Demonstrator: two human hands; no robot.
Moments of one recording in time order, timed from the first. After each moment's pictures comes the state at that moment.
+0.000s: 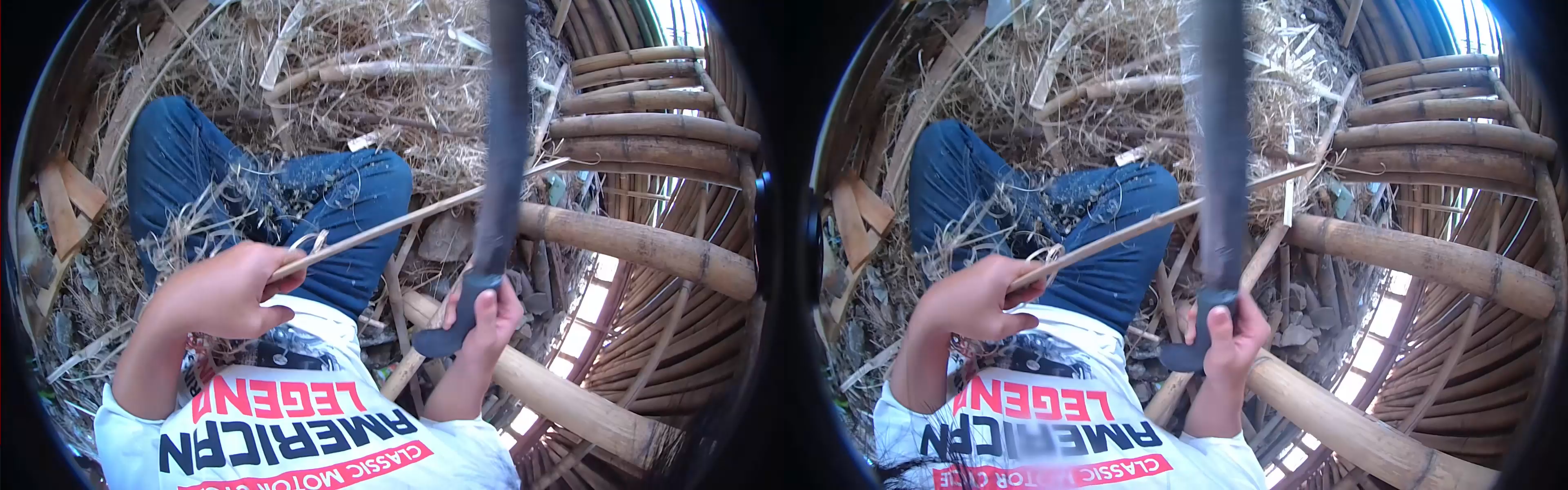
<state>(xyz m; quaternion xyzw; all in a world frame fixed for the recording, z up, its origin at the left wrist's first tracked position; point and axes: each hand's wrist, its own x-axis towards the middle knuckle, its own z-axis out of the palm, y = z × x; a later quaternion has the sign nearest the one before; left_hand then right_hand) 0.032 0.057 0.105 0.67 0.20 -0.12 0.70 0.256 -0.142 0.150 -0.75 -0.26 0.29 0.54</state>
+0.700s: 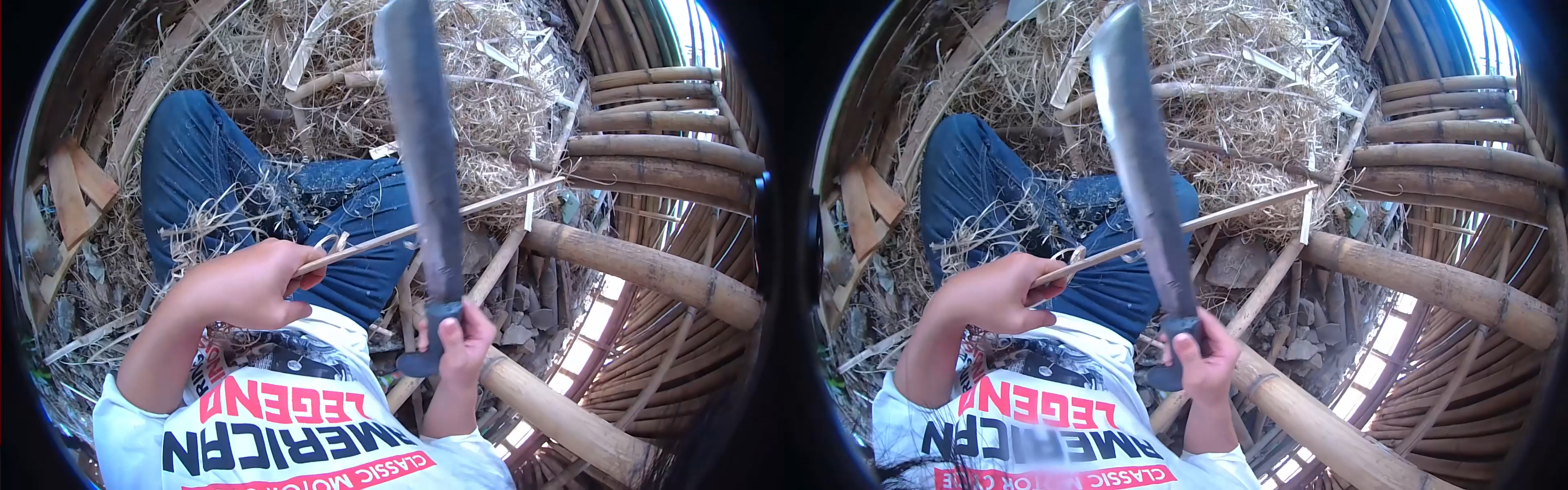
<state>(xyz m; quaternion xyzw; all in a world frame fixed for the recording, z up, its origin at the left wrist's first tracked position) 0.036 0.061 0.080 0.67 0.20 -0.11 0.71 0.237 -0.148 0.128 -0.71 -0.25 0.42 0.51</state>
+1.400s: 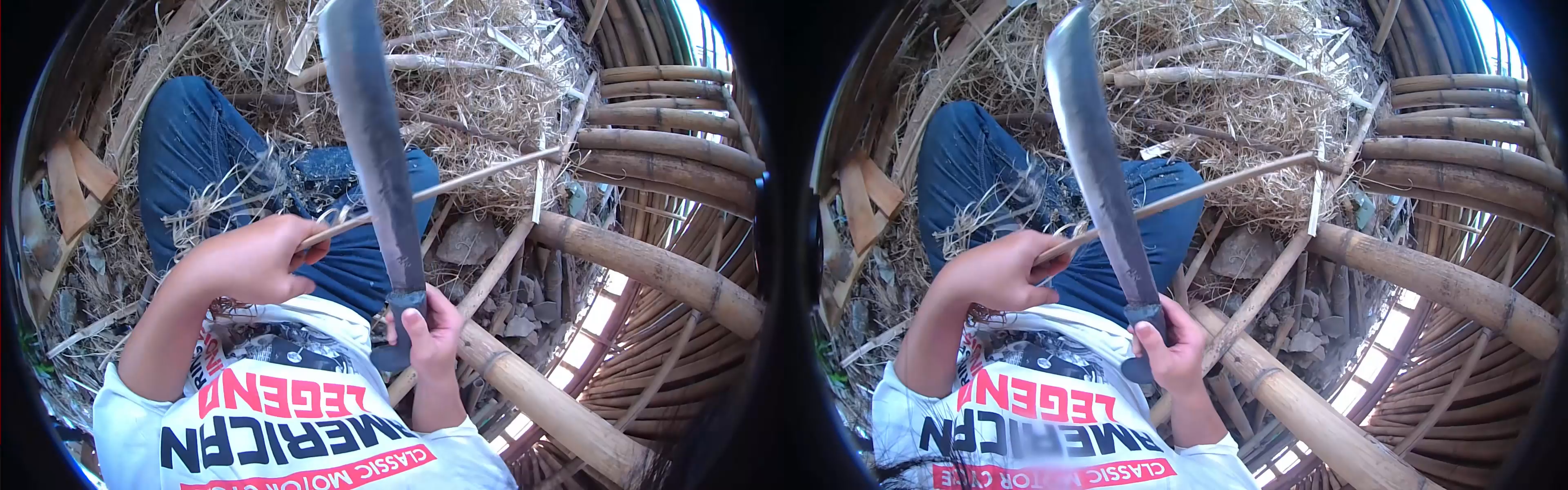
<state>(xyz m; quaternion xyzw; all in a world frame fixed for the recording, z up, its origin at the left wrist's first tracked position) 0.042 0.067 0.065 0.67 0.22 -0.10 0.70 0.211 -0.139 0.103 -0.70 -0.23 0.48 0.48</state>
